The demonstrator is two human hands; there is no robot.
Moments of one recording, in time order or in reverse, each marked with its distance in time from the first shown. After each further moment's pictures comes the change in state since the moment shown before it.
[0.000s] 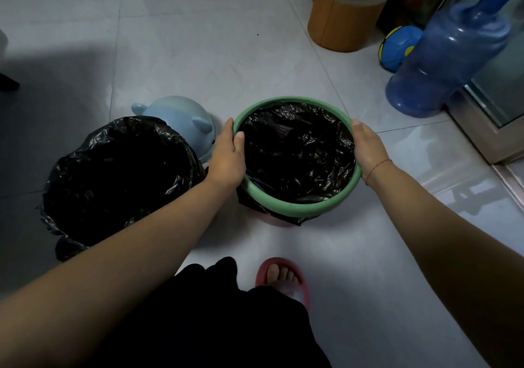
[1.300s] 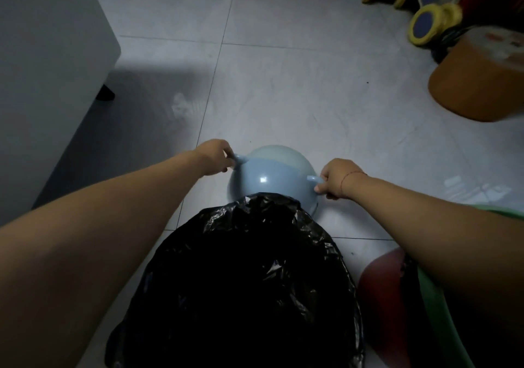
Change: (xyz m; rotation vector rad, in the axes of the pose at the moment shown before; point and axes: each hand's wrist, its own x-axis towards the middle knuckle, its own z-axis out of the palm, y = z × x) left_hand 0.237 -0.203 -0.215 0.451 -0.188 -0.309; right_hand 0.100 -0.087 0.332 -1.123 -0.598 -0.124
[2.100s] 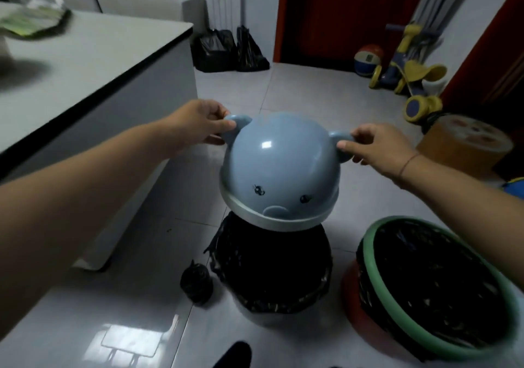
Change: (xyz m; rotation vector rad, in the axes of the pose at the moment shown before) left_hand -0.290 0.064 -0.185 -0.592 0.233 0.266; right_hand -0.245 -0.039 -0.124 0.451 0.510 -0.564
